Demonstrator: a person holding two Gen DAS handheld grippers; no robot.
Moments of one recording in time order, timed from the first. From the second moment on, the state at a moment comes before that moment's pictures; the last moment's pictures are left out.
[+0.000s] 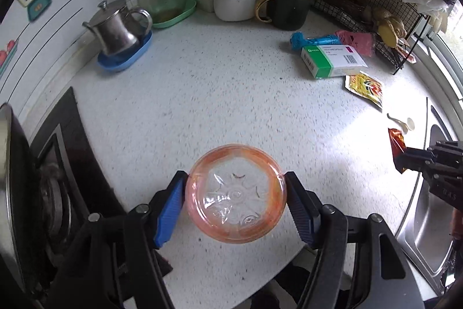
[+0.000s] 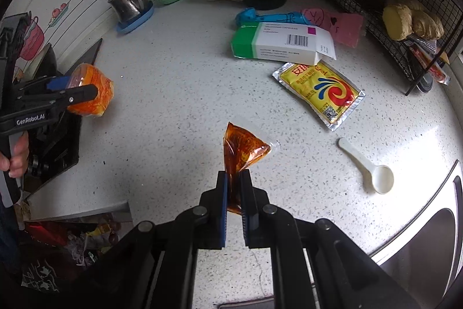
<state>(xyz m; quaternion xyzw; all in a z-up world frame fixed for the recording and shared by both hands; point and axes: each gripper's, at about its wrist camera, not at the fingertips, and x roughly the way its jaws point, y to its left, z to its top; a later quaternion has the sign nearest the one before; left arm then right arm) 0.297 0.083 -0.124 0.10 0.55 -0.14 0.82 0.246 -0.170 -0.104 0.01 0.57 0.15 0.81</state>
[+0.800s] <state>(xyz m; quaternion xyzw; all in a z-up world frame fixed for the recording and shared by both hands) 0.063 0.227 -0.064 0.08 0.50 -0.12 0.85 0.079 -0.017 -0.057 -0.03 0.50 0.22 0.84</state>
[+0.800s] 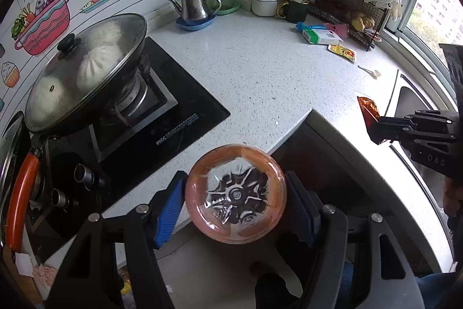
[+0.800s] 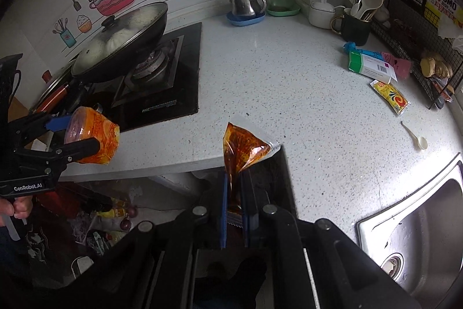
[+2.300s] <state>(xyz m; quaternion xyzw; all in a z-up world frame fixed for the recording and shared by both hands) 0.040 0.187 -0.437 0.06 0.65 -0.12 0.74 0.066 0.007 -0.372 -0.05 0.61 0.18 0.77</state>
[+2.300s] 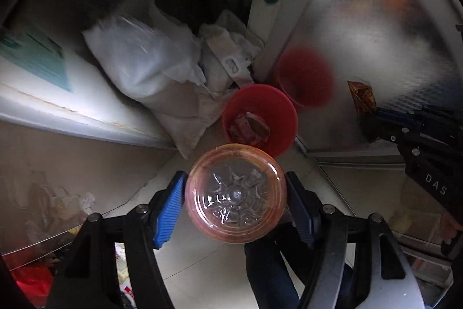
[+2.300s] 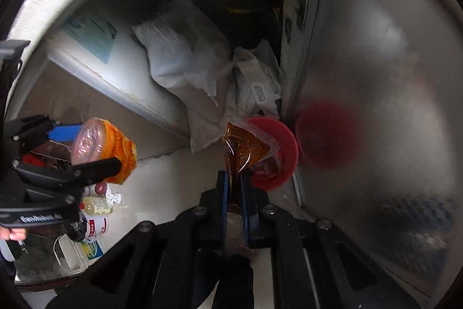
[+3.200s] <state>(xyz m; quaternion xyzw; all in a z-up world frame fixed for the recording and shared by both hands) 0.102 0.143 -0.610 0.06 0.66 -0.20 0.72 0.092 -0.023 -0.529 -0.03 0.62 0.13 0.78</state>
